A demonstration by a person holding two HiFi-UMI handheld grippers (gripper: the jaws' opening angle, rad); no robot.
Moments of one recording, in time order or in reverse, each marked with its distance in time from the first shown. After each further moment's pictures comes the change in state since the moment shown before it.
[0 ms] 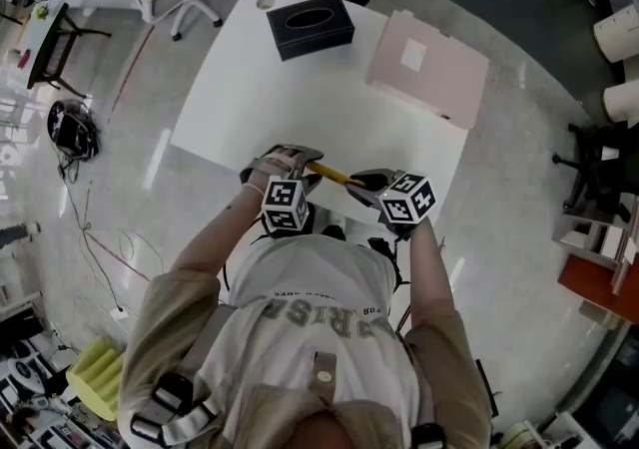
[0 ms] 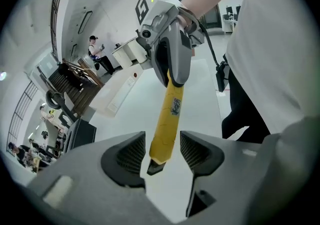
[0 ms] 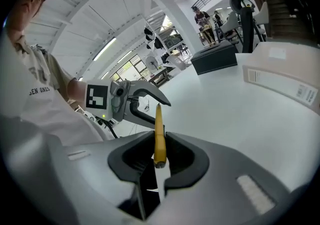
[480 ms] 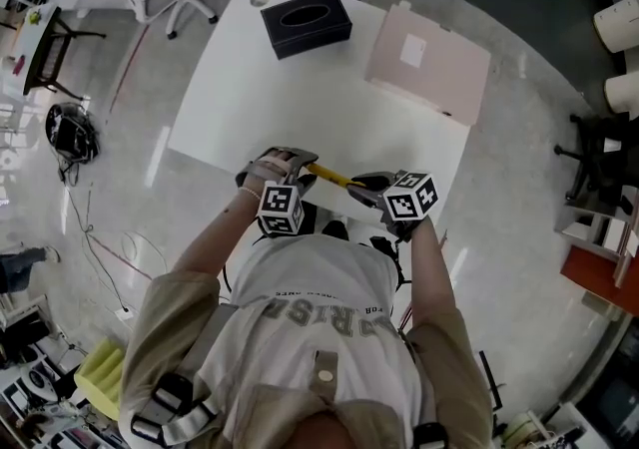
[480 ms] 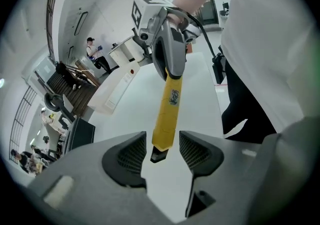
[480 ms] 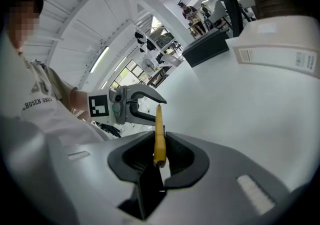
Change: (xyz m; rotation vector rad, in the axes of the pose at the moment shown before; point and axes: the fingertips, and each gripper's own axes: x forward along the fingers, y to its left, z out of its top) left arm 0.005 -0.001 -0.015 0.054 0.018 0.020; right arm 0.005 -0.010 -0.012 0.153 -0.008 0.055
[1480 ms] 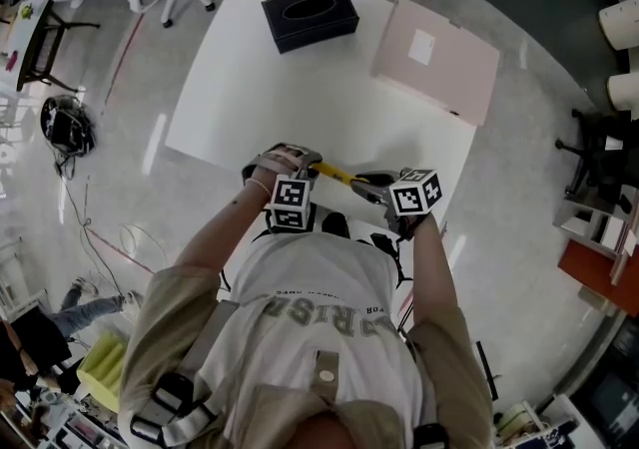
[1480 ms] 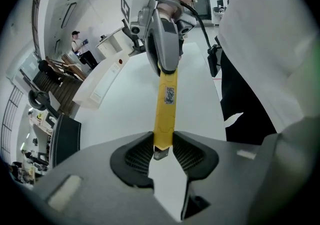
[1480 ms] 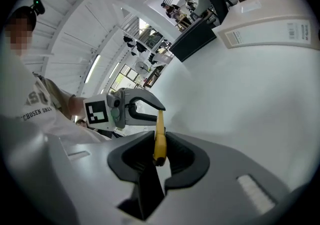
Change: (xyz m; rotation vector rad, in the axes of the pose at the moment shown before) left arm 0.026 -0.009 -0.018 0.039 0.078 -0.122; right arm 0.012 -0.020 -0.001 0.154 -0.001 0.015
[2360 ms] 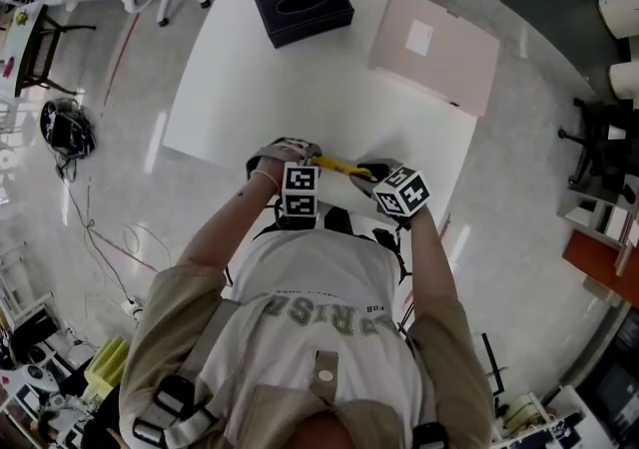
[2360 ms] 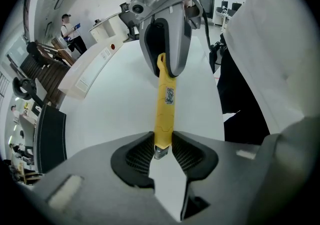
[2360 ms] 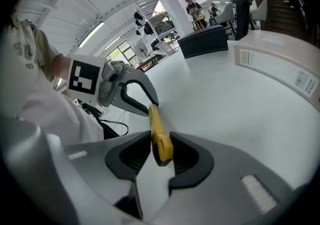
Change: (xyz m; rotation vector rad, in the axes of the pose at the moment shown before) left arm 0.019 -0.009 -0.005 -0.051 0.091 -0.146; right arm 0.011 -0.025 -0.012 -0.290 0.126 -0.231
